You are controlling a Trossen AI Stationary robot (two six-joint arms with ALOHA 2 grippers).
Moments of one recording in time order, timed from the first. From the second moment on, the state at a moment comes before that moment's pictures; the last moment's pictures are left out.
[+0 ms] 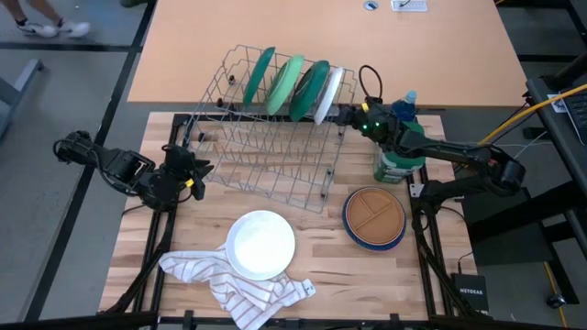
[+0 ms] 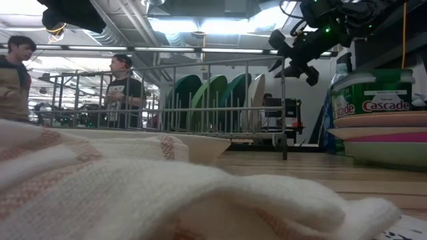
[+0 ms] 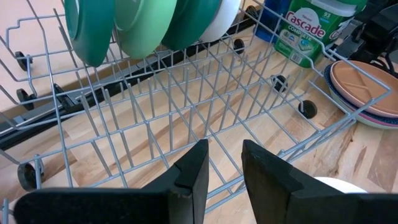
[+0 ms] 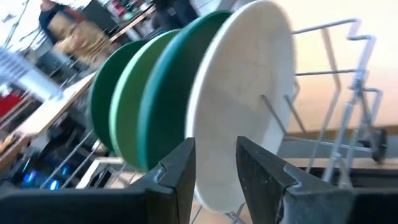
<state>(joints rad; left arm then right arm) -0.43 0.72 0.88 -1.01 -0.92 -0.92 -0.56 1.23 0.75 0.24 0.36 0.72</state>
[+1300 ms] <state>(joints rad) -0.44 1.01 0.88 -0.66 -0.47 -0.83 -0.02 1.15 0.75 0.23 -0.26 0.16</state>
